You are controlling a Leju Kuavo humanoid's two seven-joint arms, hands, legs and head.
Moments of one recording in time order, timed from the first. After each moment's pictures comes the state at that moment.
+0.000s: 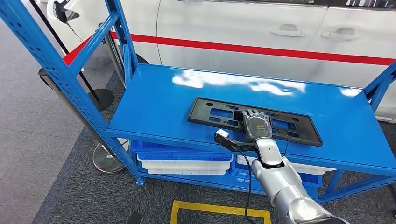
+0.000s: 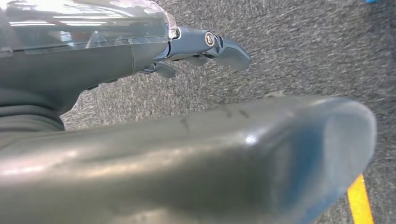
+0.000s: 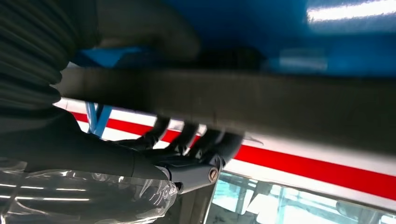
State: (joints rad) left arm -0.04 -0.14 0.28 -0.19 -0.48 0.18 -0.23; right arm -0.79 0.21 0.25 -0.46 1.55 -0.51 0.08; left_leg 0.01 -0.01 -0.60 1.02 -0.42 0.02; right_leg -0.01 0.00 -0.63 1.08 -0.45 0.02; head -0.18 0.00
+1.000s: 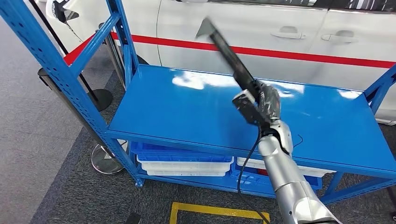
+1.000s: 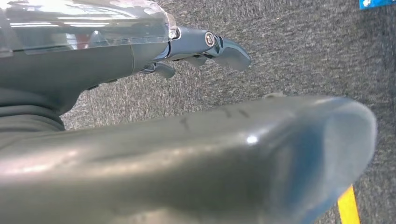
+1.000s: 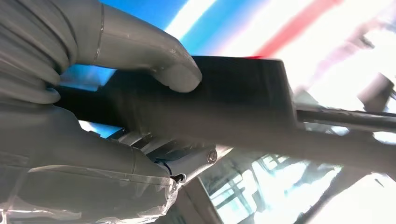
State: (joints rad) left arm -0.04 -0.15 0.33 -0.19 -0.50 0.19 -0.26; right arm -0.75 0.22 0.18 -0.92 0.68 -0.46 -0.26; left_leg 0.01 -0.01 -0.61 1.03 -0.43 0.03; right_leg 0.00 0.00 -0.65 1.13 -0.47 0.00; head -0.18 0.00
